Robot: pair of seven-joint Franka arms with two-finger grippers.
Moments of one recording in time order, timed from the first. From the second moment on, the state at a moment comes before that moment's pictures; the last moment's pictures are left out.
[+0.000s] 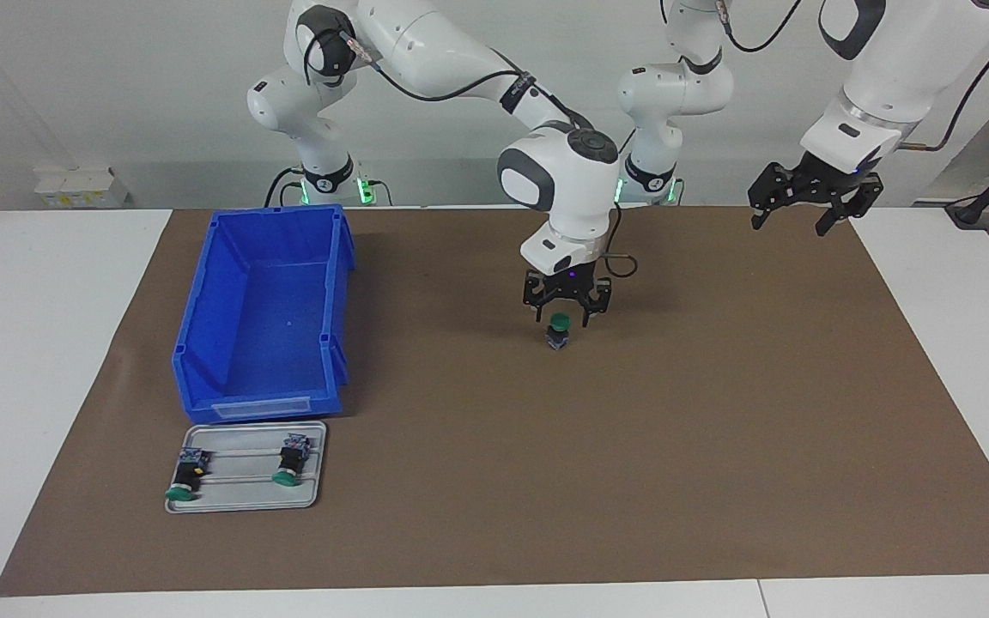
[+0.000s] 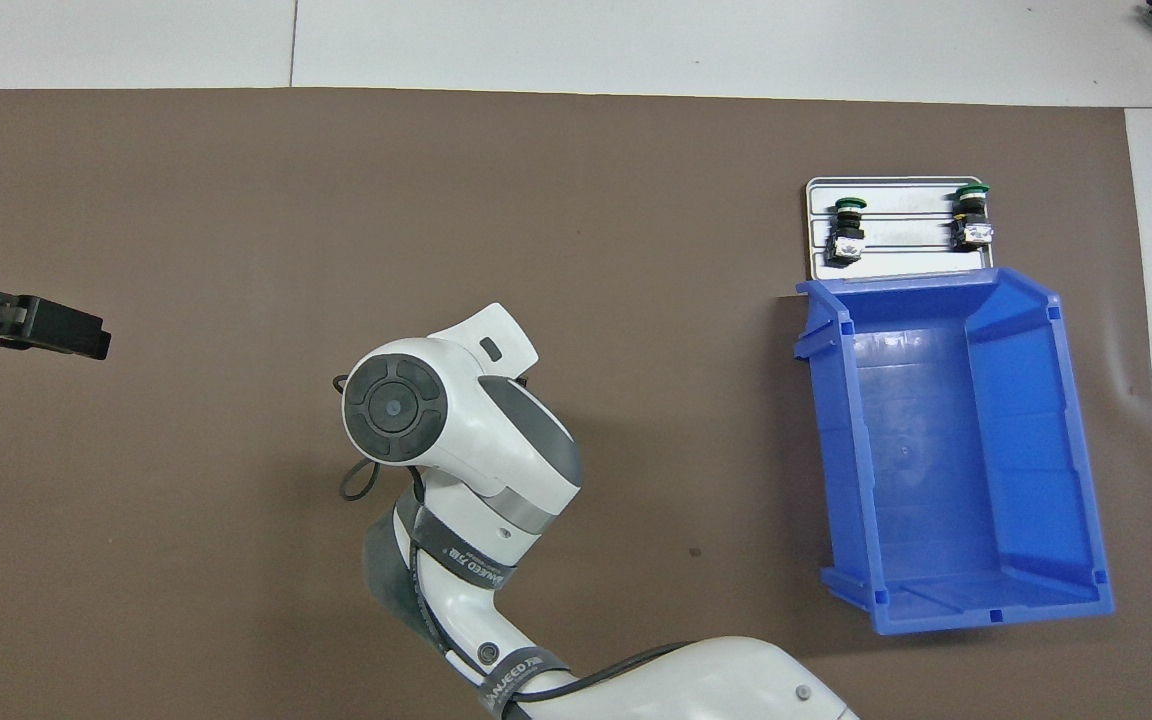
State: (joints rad) left arm -0.02 -0.03 -0.05 -1.59 -0.03 1.54 0.13; right arm 0.84 0.63 -0.08 -1.37 -0.10 2.13 0.99
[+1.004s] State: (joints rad) left arm -0.02 -0.03 -0.05 -1.59 -0.03 1.54 0.13; right arm 0.84 0.63 -0.08 -1.43 -0.08 2.13 0.94
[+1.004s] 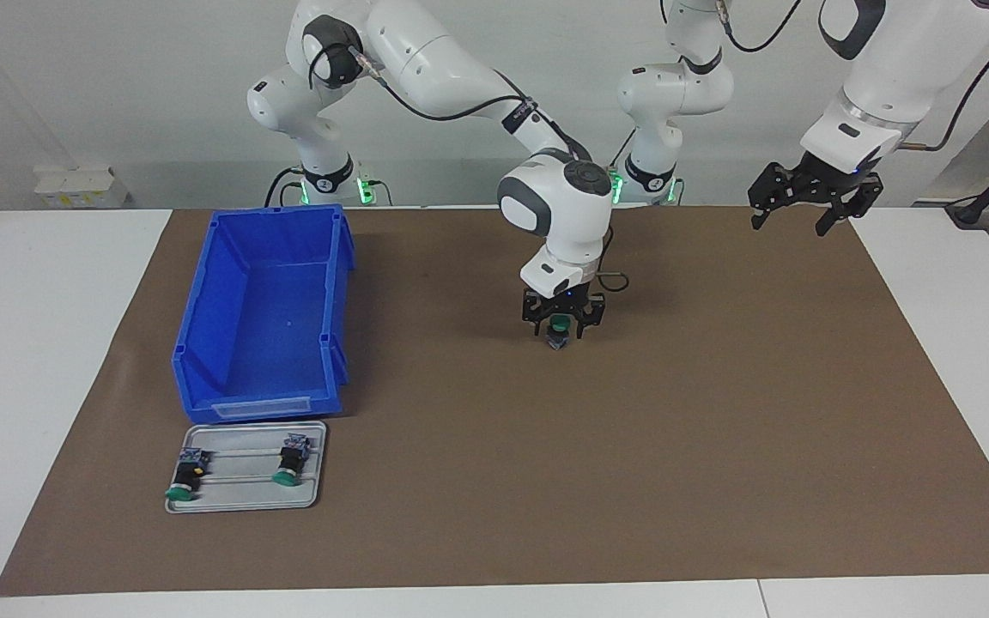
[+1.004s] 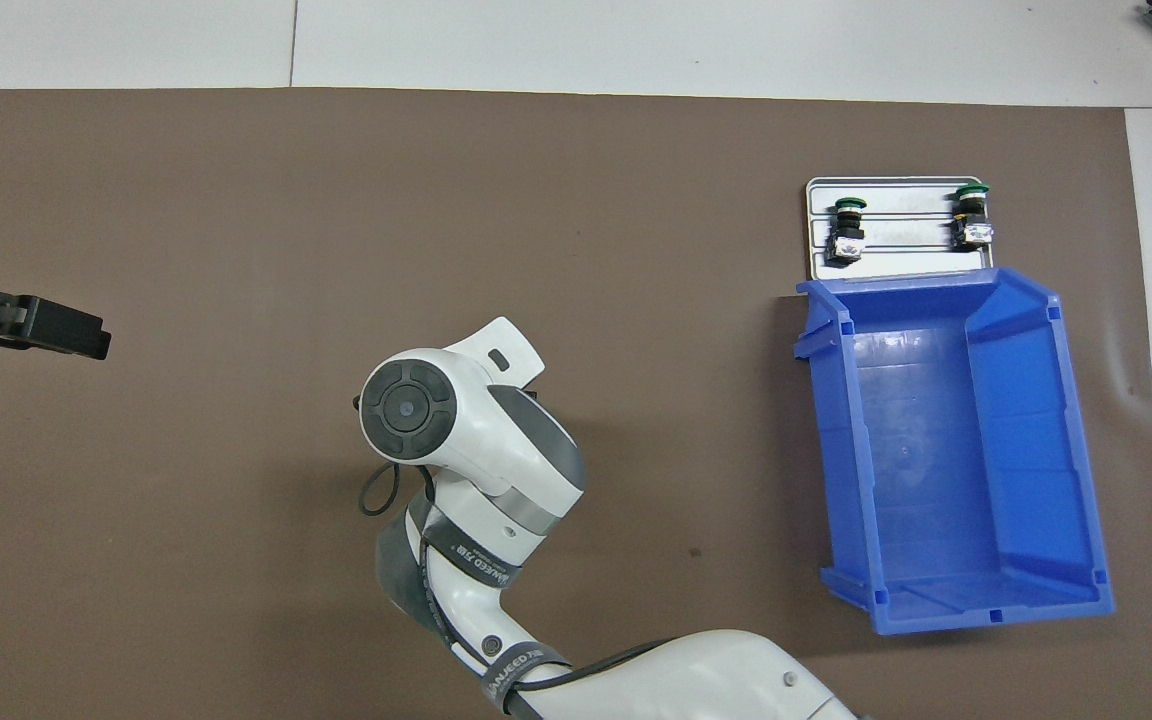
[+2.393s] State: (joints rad) left arm -0.02 -0.03 -0.05 -1.59 -0.03 1.54 0.13; right arm 0.85 0.63 -0.07 -1.51 -0.06 2.22 0.94
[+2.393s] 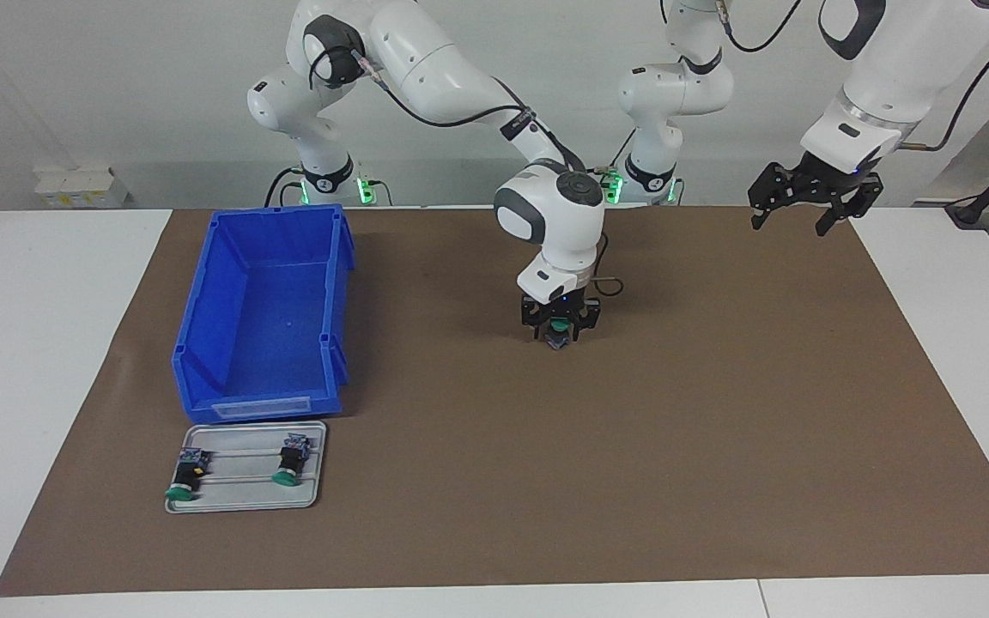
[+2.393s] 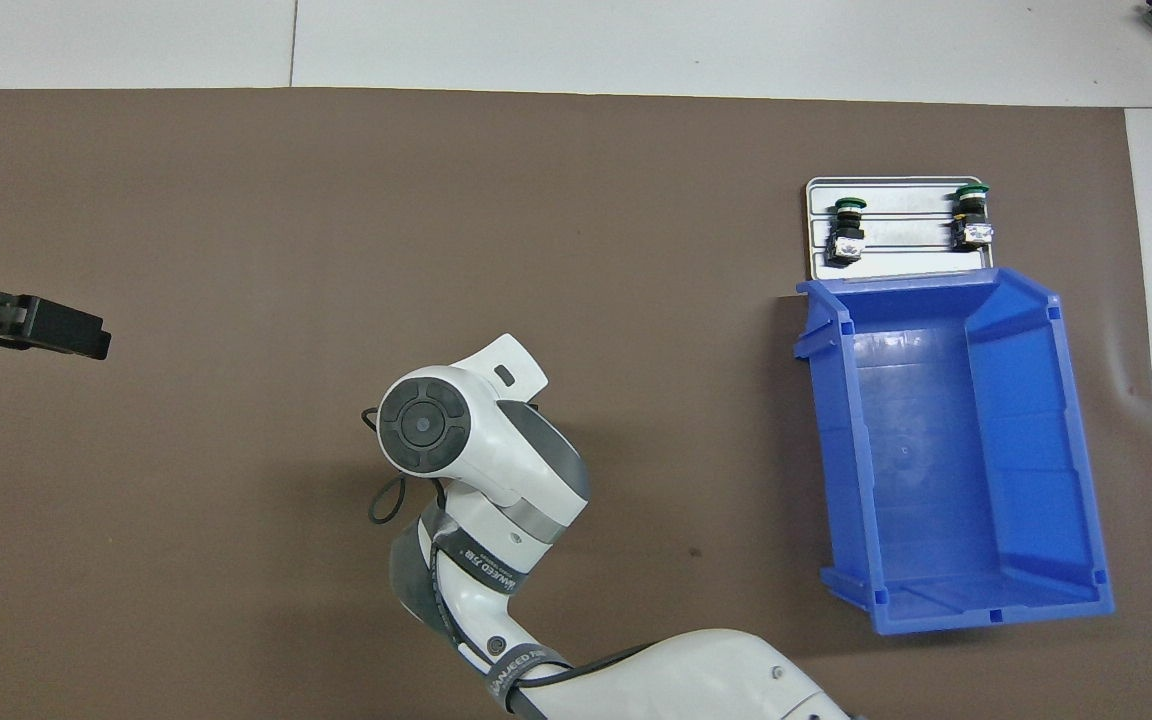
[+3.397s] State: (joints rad) left arm -0.02 -0.03 -0.05 -1.59 -0.03 1.54 0.13; right arm 0.87 0.63 -0.07 -1.52 -0.06 2.22 0.94
